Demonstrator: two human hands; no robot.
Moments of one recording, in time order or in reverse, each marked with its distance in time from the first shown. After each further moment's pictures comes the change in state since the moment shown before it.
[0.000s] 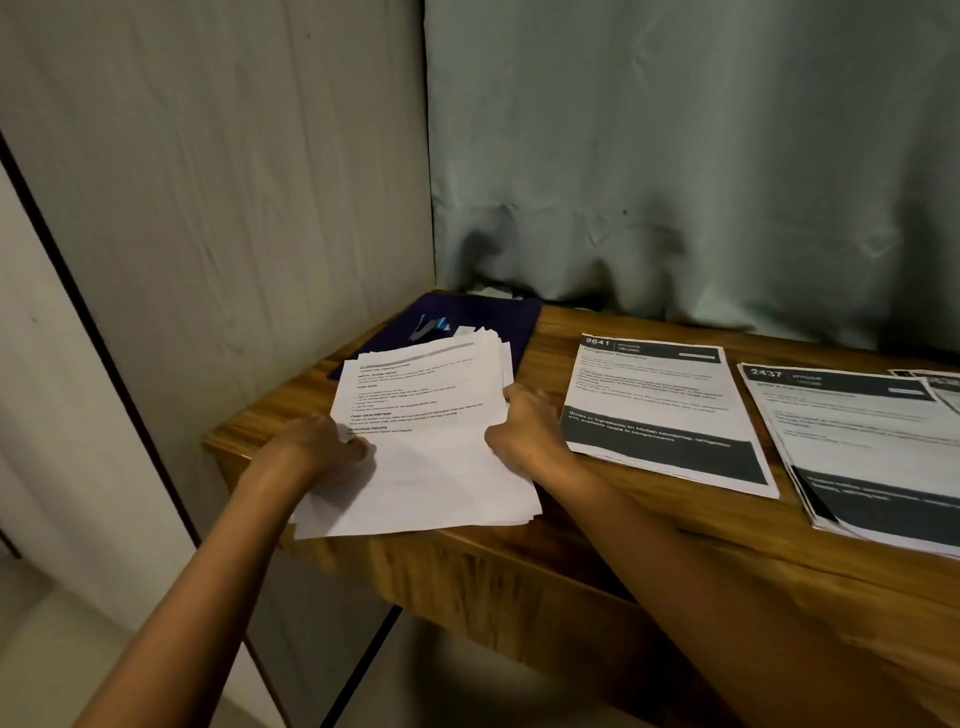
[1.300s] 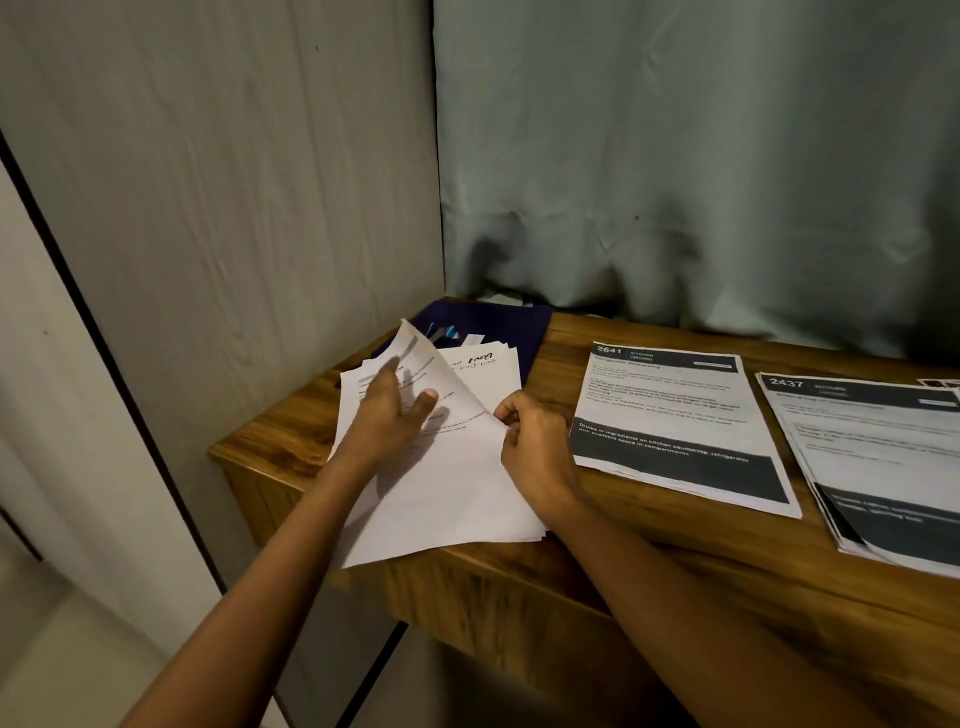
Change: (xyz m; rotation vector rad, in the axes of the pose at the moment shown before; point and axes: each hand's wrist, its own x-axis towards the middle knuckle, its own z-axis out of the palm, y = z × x) left_hand 0.023 0.051 0.019 -0.619 0.219 0.344; right_hand 0.001 0.018 0.011 0.030 0.181 -0.247
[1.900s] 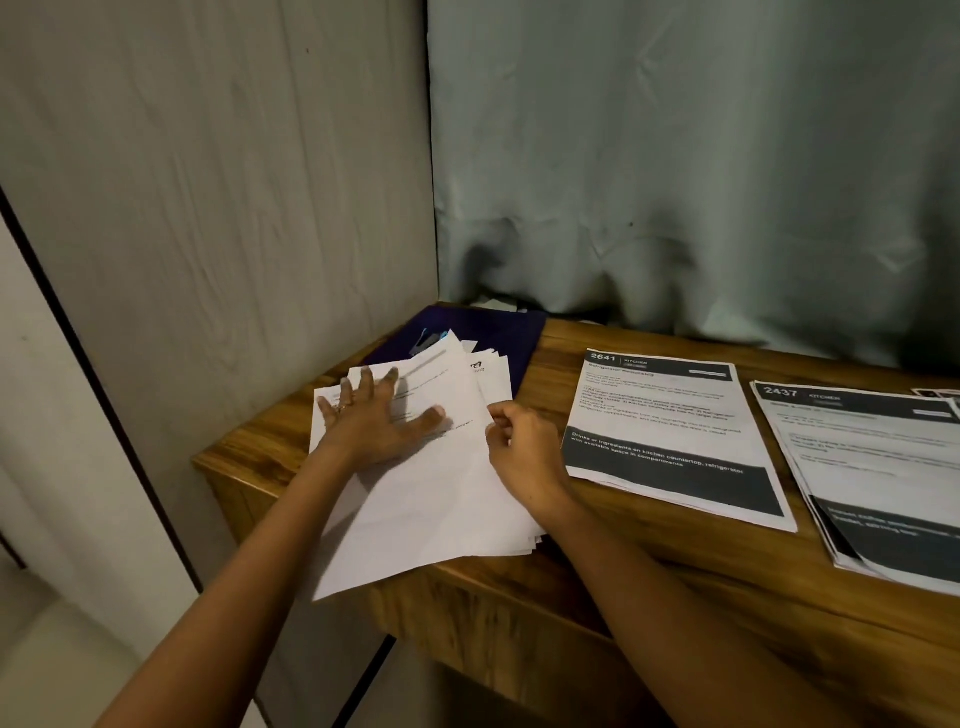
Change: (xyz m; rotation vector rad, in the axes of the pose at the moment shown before) left_hand 0.033 -0.023 0.001 0.499 -0.134 -0.057; right_hand 0.010 0.004 0.003 0.103 -0.038 0.014
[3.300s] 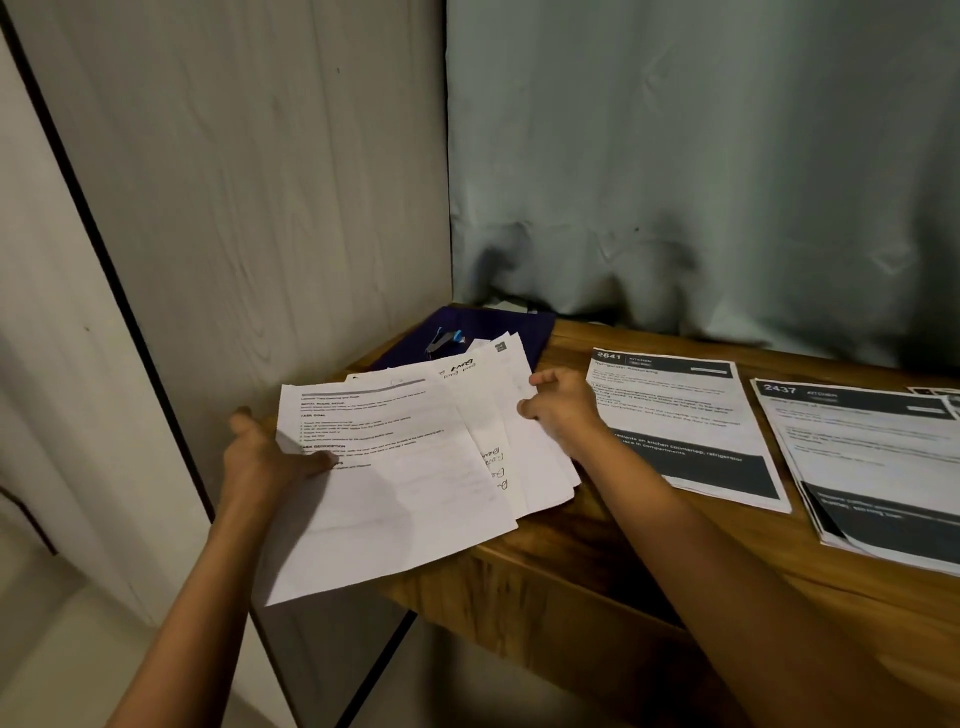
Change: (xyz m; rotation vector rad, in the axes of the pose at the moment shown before) left_hand -0.109 -0.058 -0.042 -0.576 0.391 -0.410; right_hand 0.027 -0.011 -0.038 0.333 -0.028 0.379
